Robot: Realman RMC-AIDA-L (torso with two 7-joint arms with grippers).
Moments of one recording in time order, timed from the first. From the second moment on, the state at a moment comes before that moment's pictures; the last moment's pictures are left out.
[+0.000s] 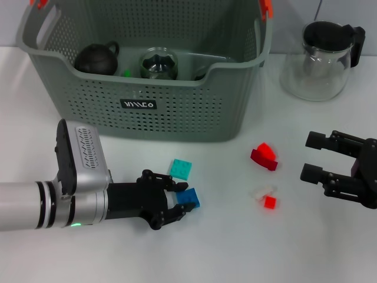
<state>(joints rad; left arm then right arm) -0.51 -2.17 0.93 0.47 1.97 1.19 -0.96 0.43 2.08 -0.43 -0.62 -2.00 -1.92 1.27</state>
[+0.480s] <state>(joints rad) -0.51 -2.17 0.93 0.47 1.97 1.18 -0.96 0.44 2.08 -0.43 -0.62 -2.00 -1.92 1.27</state>
